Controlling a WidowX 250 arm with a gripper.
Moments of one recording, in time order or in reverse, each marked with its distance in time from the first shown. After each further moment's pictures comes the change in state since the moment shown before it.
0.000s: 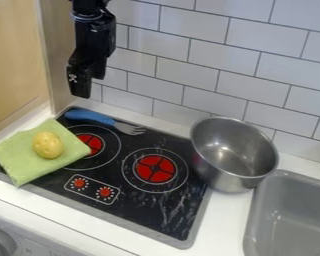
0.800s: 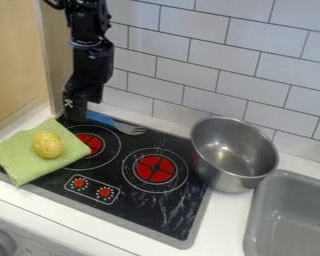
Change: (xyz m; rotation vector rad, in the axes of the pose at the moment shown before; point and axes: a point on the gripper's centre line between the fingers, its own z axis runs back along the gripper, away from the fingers) arm 0.012 -0.025 -0.020 -0.040 0.021 -0.066
